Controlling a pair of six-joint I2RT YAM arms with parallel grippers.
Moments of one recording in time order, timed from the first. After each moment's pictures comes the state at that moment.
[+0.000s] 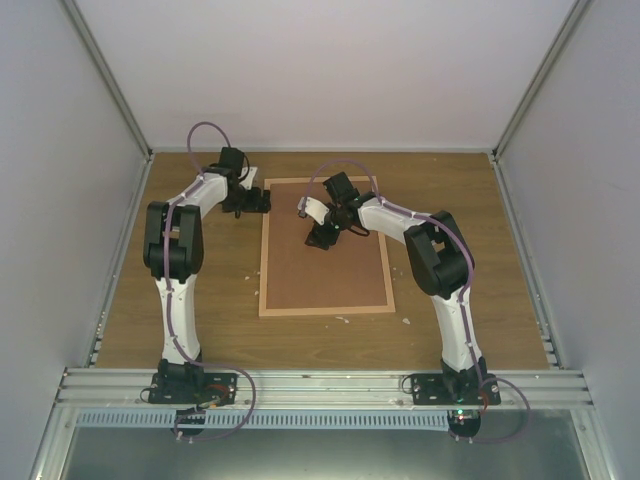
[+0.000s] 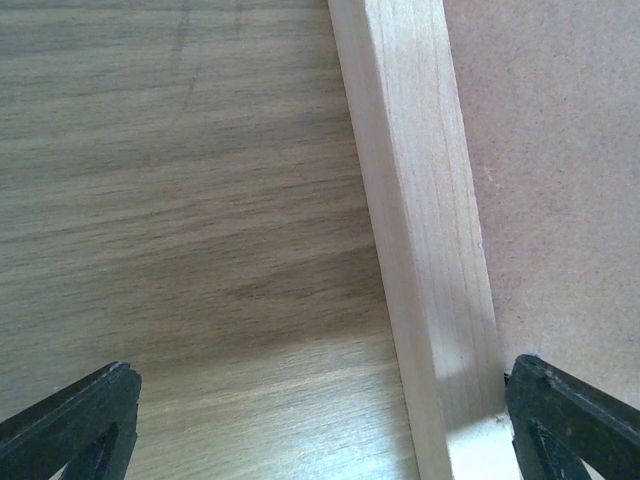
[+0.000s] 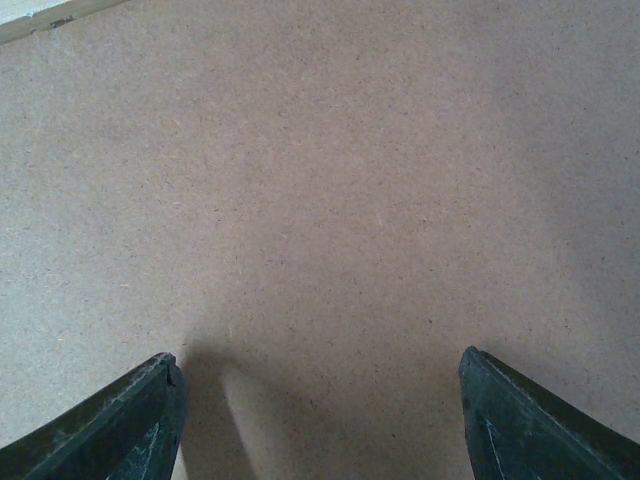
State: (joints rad) left arm -0.12 2.21 1.71 -0.66 0.19 -0.04; right arm 0.56 2.19 1.60 -0.44 -0.36 -0.57
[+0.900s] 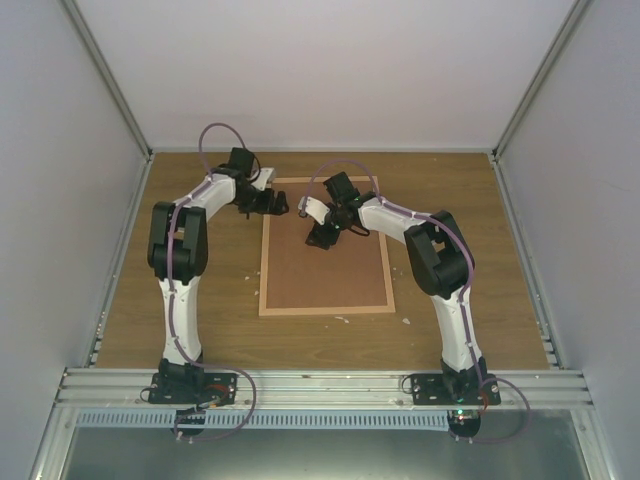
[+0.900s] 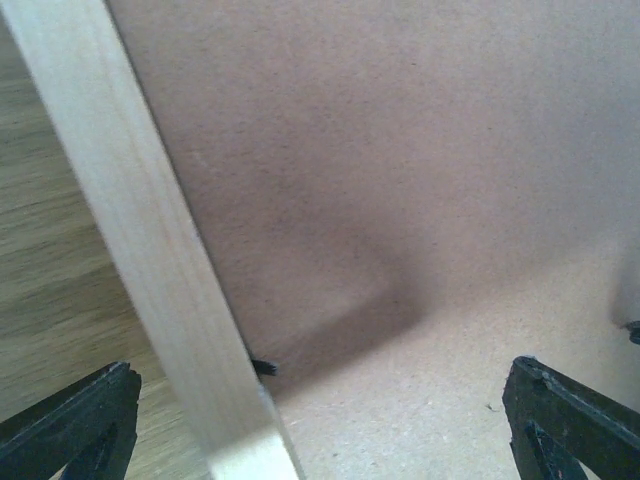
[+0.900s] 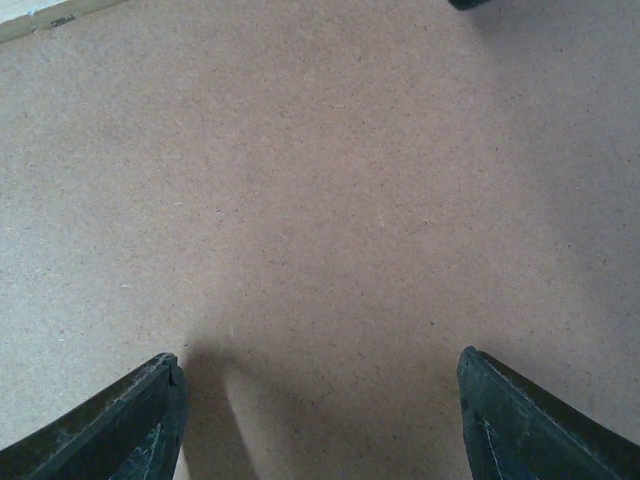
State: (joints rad) left arm -0.17 2.20 1.70 -0.64 0.39 -0.02; right arm 0.55 2.19 1.60 -0.44 -0.36 -0.57
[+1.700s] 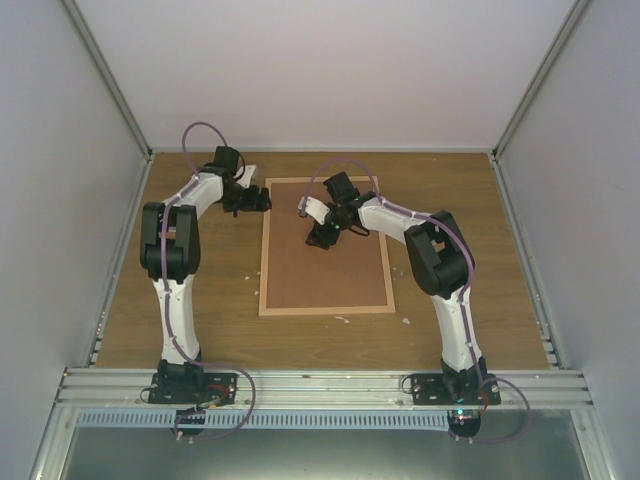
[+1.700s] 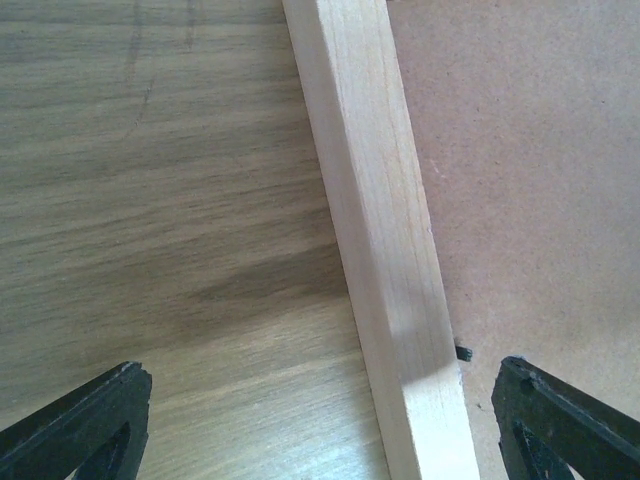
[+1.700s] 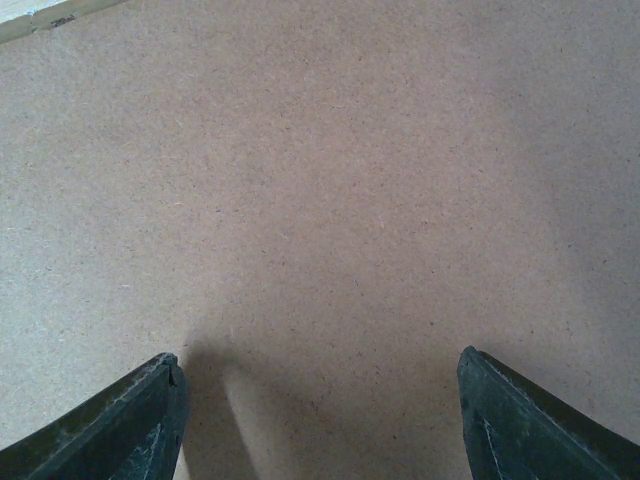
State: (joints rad) left arm -0.09 2.18 1.69 -0.64 0.30 -0.04; right arm 0.56 2.19 1.60 -0.44 -0.36 -0.57
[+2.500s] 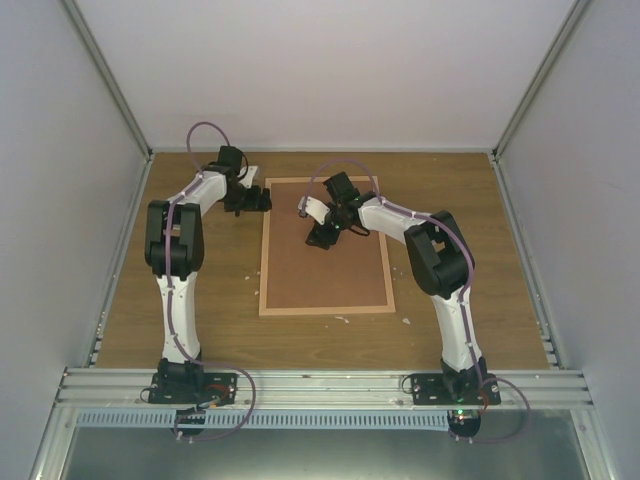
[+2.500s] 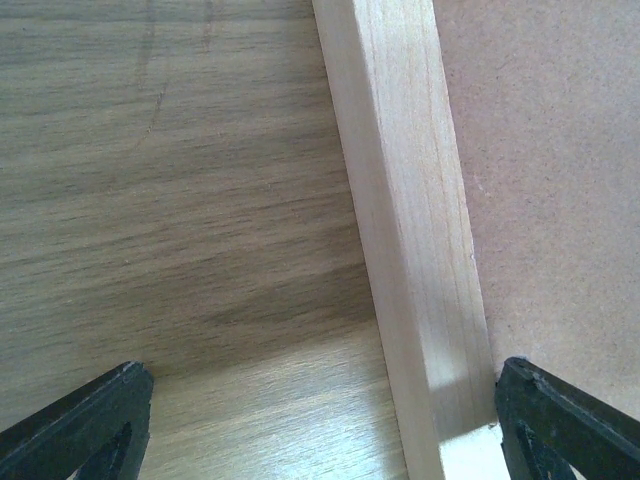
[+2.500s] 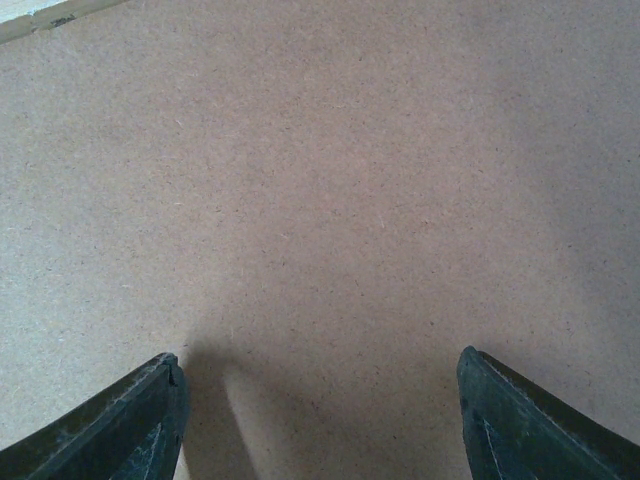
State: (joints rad) left arm -0.11 2.24 1.75 -0.67 0.25 -0.04; right arm 0.56 2.19 1.60 -0.44 -0.36 -0.57
